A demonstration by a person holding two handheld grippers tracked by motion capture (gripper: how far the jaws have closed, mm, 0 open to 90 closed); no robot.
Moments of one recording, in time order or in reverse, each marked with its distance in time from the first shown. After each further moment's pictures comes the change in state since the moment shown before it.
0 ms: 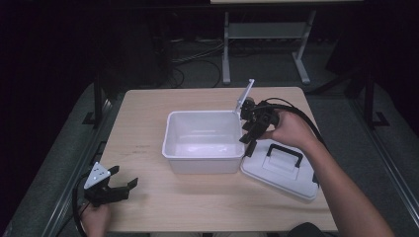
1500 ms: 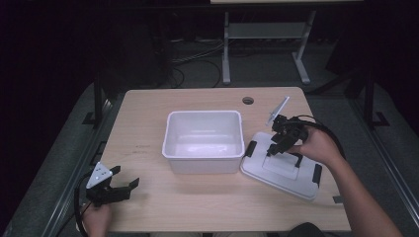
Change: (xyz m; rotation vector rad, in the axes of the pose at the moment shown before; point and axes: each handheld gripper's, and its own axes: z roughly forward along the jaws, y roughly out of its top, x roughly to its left) left arm -0.002 0.001 0.003 0.012 -0.004 0.011; right arm -0.022 -0.100 0.028 0.011 -0.006 0.171
